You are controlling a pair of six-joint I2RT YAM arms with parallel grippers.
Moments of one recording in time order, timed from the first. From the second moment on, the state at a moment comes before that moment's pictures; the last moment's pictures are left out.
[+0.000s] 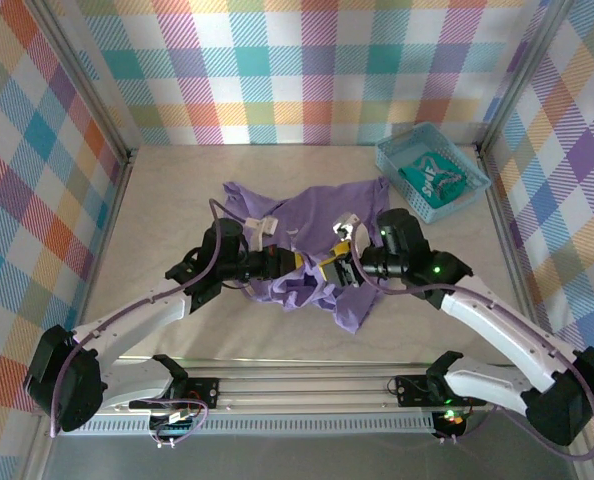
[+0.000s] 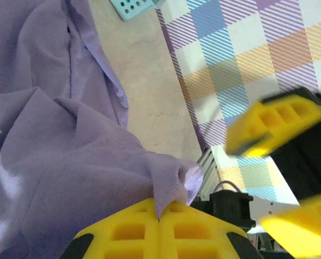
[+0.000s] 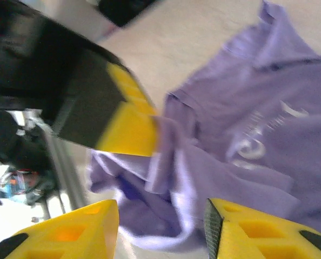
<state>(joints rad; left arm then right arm) -0.63 1.17 0.74 0.00 0.57 -0.84 0.67 1.05 0.90 -0.41 -0.49 0.07</state>
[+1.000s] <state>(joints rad) -0.63 1.12 0.74 0.01 0.54 -0.91 0.70 1.22 0.87 -0.18 -0.57 0.22</state>
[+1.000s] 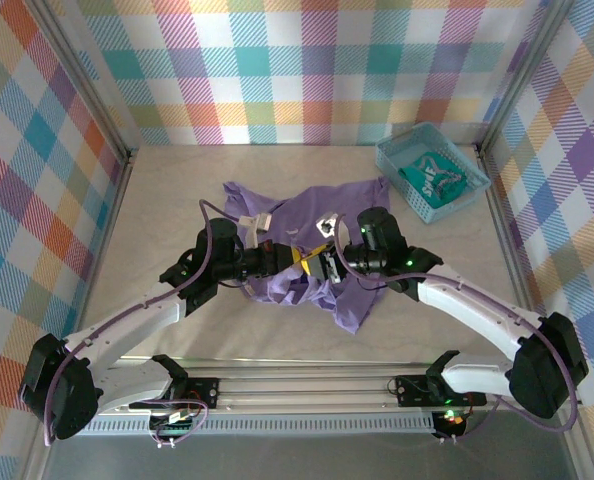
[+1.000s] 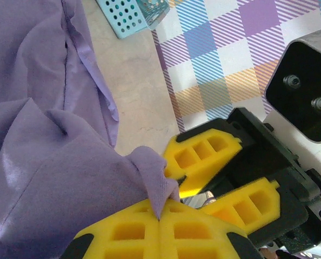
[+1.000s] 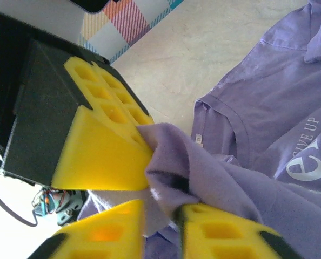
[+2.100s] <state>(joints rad) -0.65 0.79 0.62 -0.41 0.11 -0.62 0.70 1.40 1.00 0.01 -0.63 0.60</state>
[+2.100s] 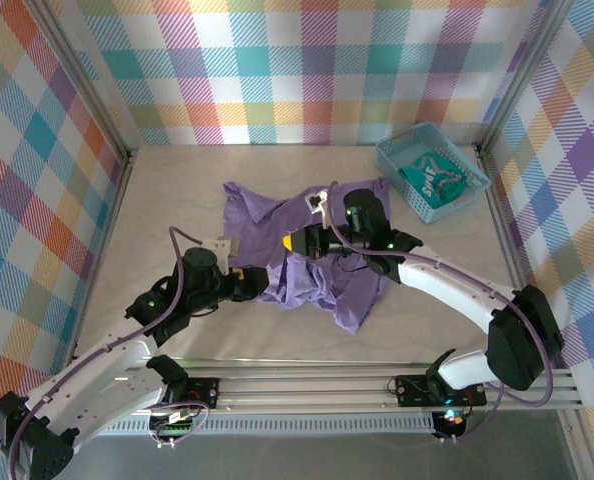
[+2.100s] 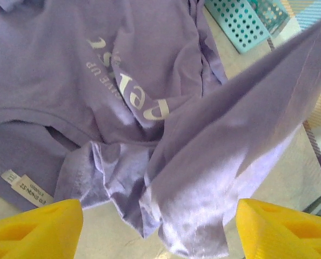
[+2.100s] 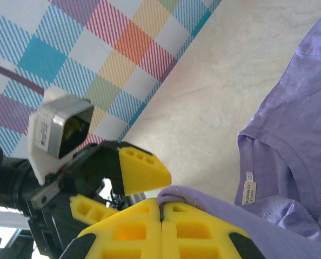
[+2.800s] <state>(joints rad) -0.80 1.07 0.76 -0.50 -0.08 -0.56 0.70 1.46 1.05 0.00 -0.60 0.60</state>
